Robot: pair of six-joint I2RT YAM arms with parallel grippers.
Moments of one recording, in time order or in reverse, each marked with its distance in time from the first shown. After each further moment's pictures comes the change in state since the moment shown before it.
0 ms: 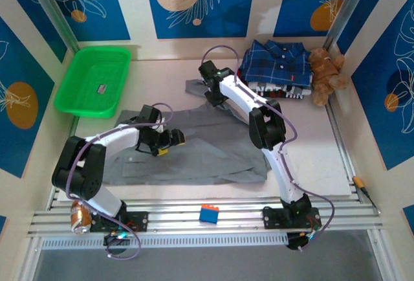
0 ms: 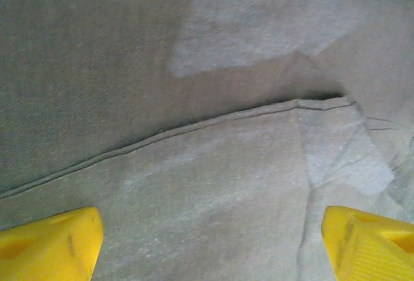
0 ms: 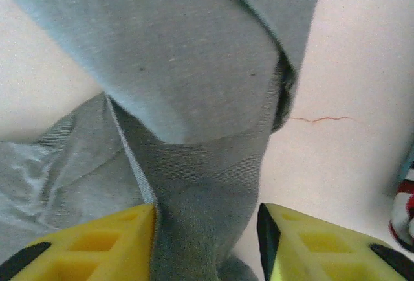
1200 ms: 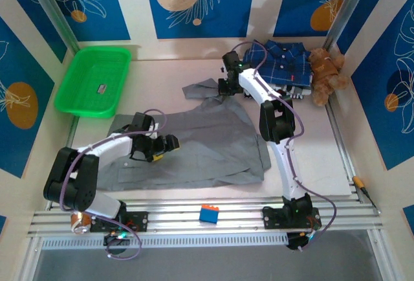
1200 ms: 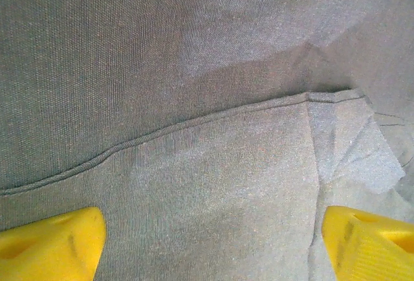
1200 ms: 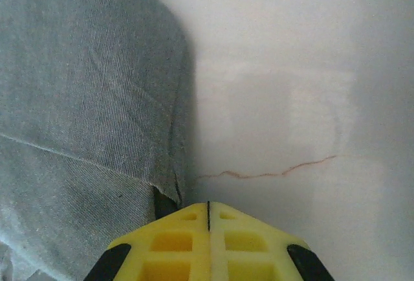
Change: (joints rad) left arm 0.045 -0.113 -0.131 0.037 0.006 0.010; right arm -0.182 0.045 0.032 0.106 -0.377 0.282
